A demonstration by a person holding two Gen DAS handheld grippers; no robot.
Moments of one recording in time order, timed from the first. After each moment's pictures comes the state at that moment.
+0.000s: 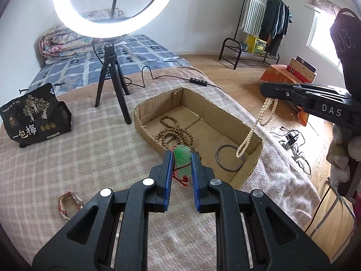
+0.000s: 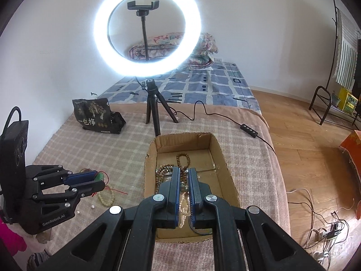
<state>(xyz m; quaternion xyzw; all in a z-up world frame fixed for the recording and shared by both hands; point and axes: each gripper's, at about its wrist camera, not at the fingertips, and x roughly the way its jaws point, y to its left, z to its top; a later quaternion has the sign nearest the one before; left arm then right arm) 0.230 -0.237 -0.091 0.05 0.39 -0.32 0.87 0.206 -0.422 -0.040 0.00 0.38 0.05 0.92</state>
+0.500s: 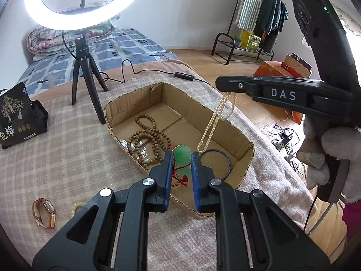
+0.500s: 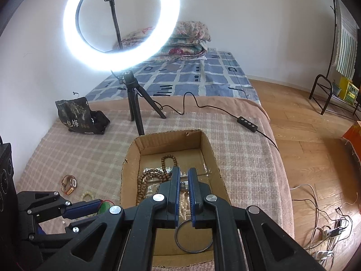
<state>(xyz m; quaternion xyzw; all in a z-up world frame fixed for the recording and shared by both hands) 0.239 -0.288 -0.111 0.04 0.40 -0.34 0.85 0.253 -0.449 -0.072 0.02 0.41 0.04 0.91</state>
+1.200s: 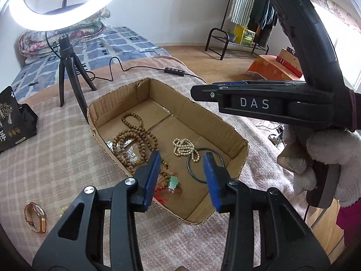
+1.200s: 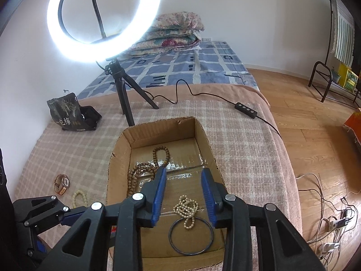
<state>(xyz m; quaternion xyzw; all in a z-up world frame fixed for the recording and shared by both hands) 0.235 -0.309 -0.118 0.06 0.40 -0.35 0.84 0.262 -0.460 -0.098 0.04 0.43 0.03 0.90</state>
